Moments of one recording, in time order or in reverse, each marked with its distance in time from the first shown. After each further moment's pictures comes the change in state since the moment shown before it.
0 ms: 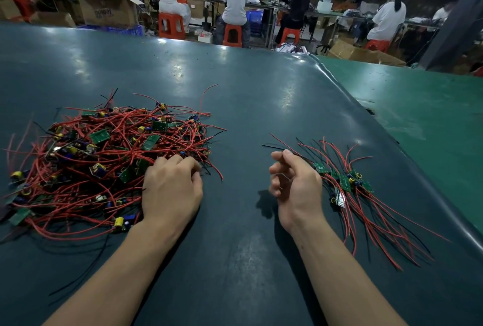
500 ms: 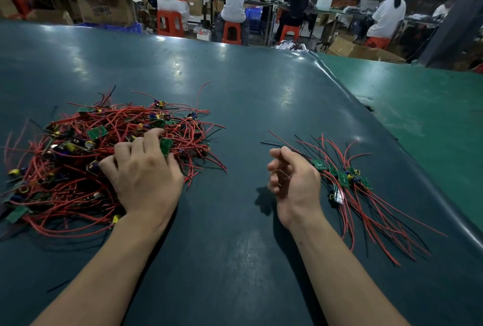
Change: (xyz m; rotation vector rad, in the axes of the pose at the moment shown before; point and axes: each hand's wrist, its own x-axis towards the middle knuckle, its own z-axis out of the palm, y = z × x) left_hand 0.007 -0.012 -0.010 0.063 0.291 -0.169; right_hand -0.002 -0.001 -0.002 -0.021 -0.011 0.005
